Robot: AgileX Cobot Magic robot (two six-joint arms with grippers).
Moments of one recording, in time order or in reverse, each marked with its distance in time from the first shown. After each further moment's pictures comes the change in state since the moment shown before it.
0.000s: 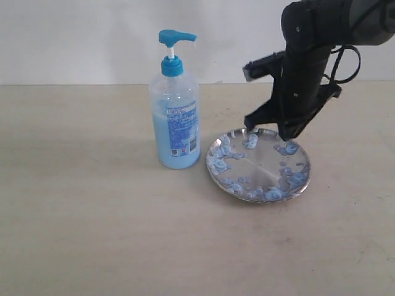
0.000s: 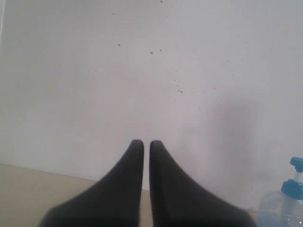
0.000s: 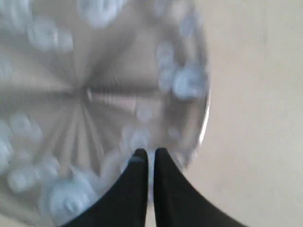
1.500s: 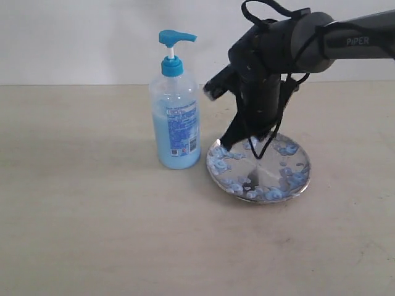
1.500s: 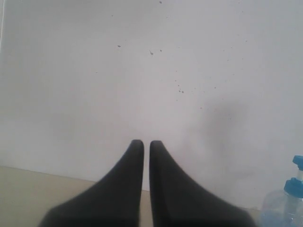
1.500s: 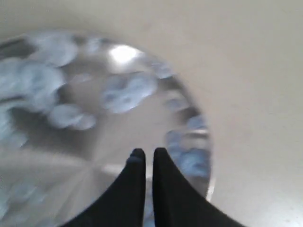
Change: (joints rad) left arm 0.000 0.000 0.000 0.020 0.000 0.000; right arm 0.155 0.083 -0.014 -0.298 -0.097 0.086
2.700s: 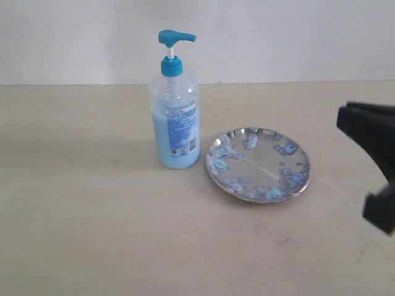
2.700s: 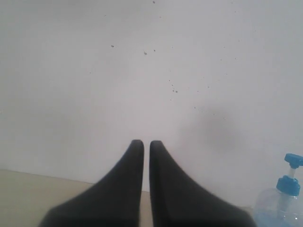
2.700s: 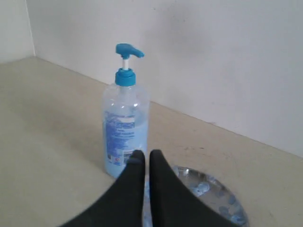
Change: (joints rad) left arm 0.000 0.000 0.000 0.000 -0.019 0.000; right arm -0.145 -1.446 1.293 -0.466 -1.168 0.676
